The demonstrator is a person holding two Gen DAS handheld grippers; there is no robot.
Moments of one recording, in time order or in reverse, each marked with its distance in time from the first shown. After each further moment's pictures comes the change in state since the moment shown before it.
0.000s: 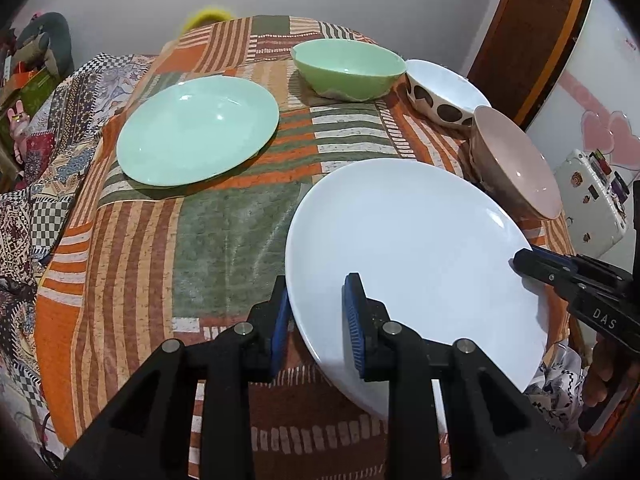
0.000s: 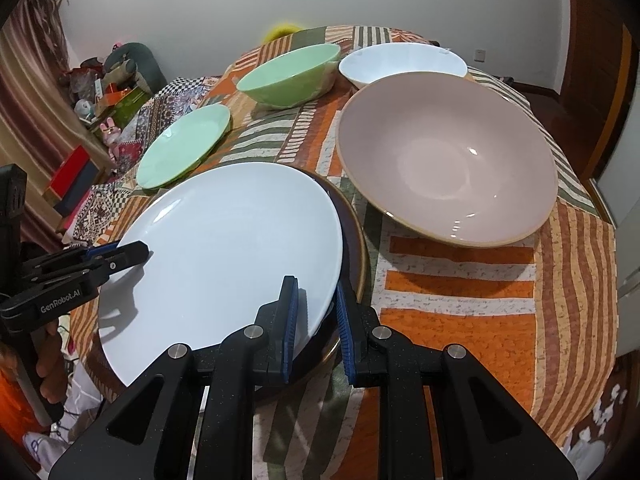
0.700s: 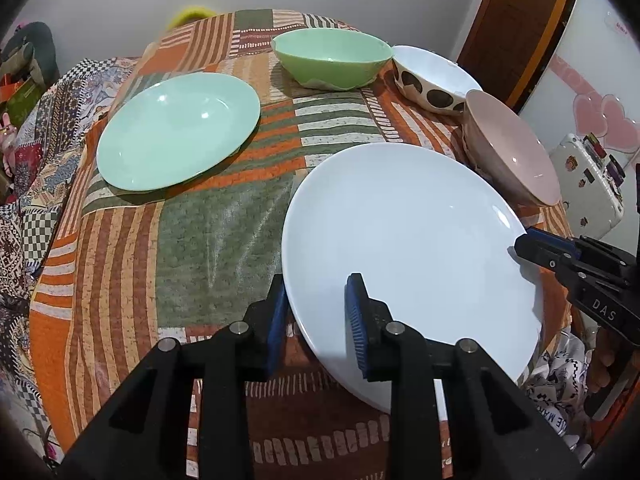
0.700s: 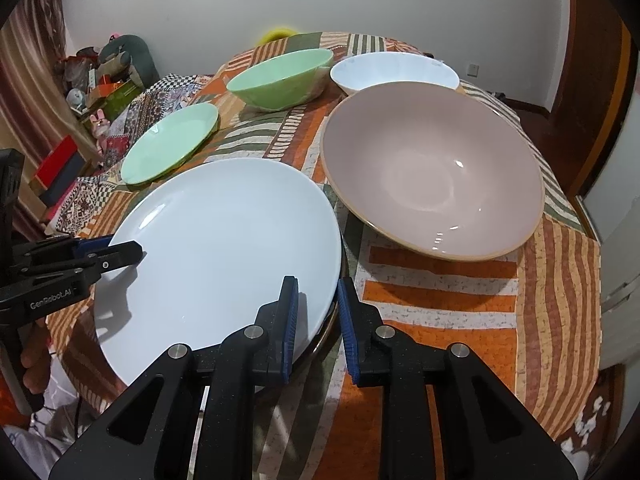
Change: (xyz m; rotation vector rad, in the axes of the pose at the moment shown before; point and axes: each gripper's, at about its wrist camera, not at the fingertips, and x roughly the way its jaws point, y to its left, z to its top) left arm 0.010 -0.004 0.002 0.045 0.029 -0.029; right arm 0.000 0.000 0.001 -0.049 -0.014 -0.061
